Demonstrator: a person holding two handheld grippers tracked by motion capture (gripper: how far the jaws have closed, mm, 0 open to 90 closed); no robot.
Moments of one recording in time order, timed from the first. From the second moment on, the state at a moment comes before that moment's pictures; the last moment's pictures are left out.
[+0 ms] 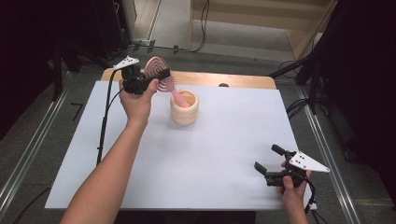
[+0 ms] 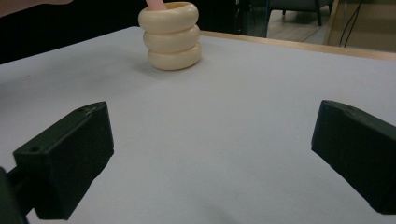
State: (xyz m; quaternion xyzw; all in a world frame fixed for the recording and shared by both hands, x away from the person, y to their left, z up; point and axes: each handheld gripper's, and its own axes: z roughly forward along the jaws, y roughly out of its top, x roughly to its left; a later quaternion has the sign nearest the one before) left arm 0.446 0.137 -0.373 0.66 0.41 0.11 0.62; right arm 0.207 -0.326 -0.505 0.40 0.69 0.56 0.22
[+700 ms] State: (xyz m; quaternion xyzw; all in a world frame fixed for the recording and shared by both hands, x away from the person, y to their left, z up) left arm 0.448 0.125 -0.393 0.67 0.42 0.12 0.60; right arm 0.207 -0.327 -0.506 0.40 0.69 0.56 0.22
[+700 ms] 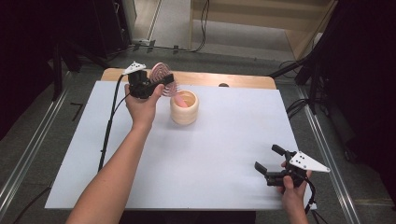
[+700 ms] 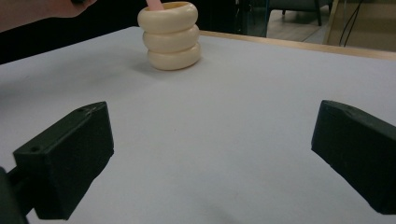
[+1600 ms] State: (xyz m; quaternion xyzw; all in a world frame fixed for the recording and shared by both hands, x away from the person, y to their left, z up) left arm 0.448 0.114 -0.416 0.68 0.43 0.11 0.58; right arm 0.207 -0.326 -0.506 0.40 0.69 0.56 0.22
